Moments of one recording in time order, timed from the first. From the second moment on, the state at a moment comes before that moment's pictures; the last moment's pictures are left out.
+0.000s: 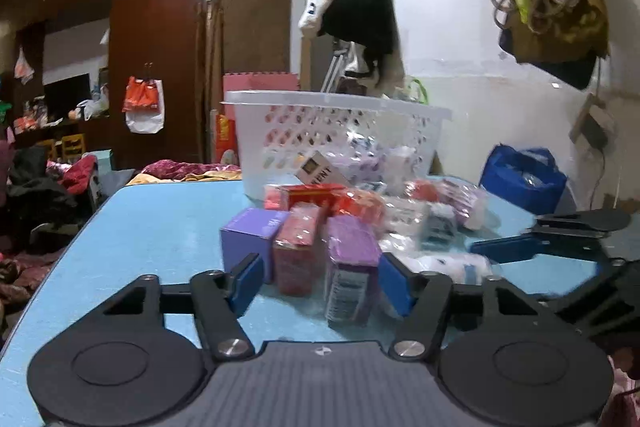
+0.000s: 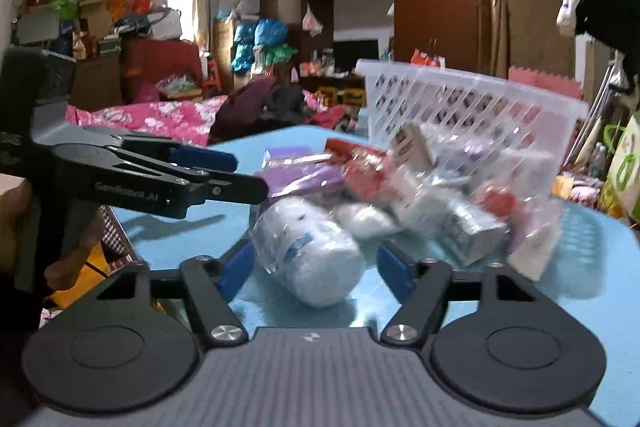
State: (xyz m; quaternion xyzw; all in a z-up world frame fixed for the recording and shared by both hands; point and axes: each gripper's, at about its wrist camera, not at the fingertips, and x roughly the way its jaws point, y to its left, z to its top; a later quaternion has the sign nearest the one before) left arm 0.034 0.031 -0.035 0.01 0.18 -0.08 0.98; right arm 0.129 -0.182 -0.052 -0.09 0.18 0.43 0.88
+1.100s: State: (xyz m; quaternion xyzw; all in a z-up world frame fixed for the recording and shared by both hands) left arm 0.018 0.008 -0.021 0.02 0.11 -0.06 0.99; right arm 0.126 -0.269 -0.043 0.02 0.13 0.36 0.92
